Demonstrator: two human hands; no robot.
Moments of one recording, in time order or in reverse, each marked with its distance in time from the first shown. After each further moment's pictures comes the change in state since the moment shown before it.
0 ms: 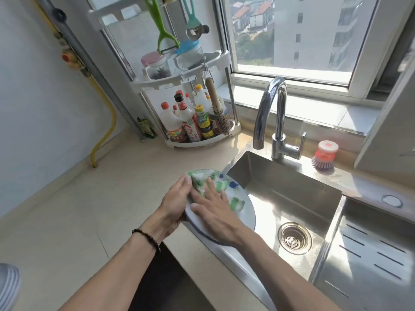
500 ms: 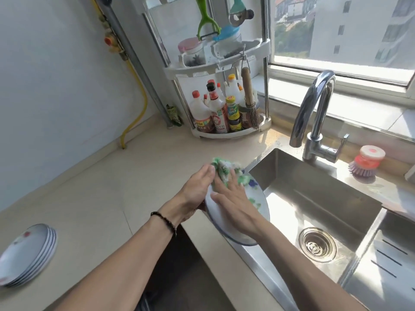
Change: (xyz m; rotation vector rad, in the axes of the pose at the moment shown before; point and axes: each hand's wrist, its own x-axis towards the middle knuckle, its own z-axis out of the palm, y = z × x) left_hand -0.010 0.010 -0.017 0.100 -0.041 0.006; right_hand 0.017 0.000 0.008 0.098 -0.022 -0.028
